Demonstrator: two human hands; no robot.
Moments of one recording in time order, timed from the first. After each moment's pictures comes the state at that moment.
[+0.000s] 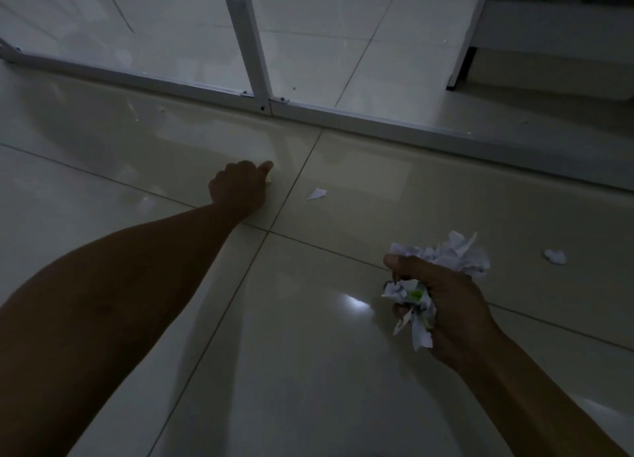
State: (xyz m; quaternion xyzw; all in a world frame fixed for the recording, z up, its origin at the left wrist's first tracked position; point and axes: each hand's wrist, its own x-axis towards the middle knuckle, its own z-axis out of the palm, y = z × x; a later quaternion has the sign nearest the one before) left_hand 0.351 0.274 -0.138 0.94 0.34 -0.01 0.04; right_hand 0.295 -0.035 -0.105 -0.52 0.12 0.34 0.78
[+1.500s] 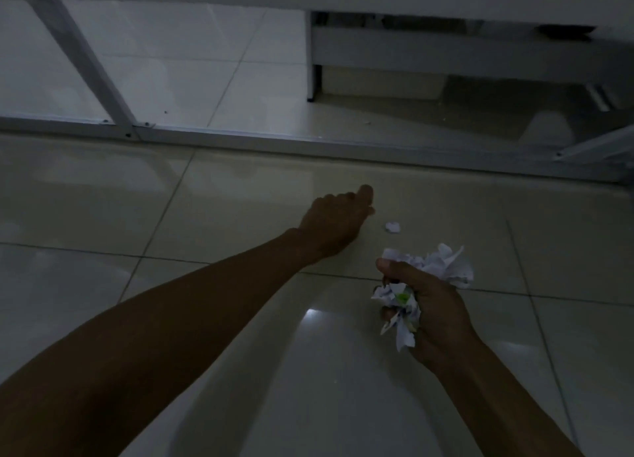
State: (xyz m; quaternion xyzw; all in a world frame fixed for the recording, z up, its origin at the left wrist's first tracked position) left_hand 0.398 -0.030 -0.139 0.98 -0.18 0.03 0.08; right_hand 0.290 -0.174 -0.095 -0.49 0.24 0.19 0.82
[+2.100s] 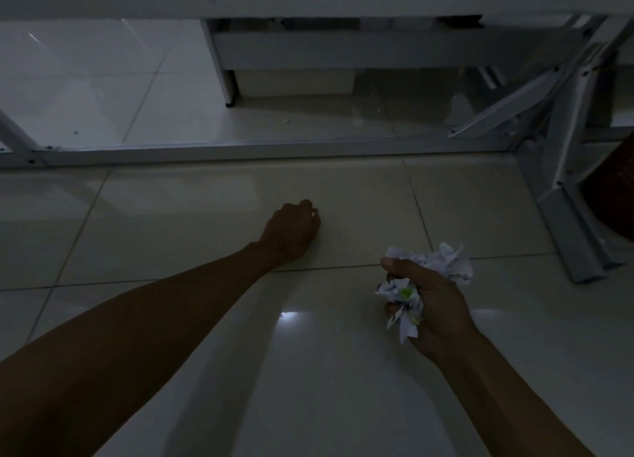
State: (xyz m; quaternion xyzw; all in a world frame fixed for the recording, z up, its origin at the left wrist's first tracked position) left_hand 0.394 -0.100 -0.155 0.97 -0.09 -0.02 0.23; right_hand 0.273 -0.288 -0.100 -0.51 0.28 0.13 0.81
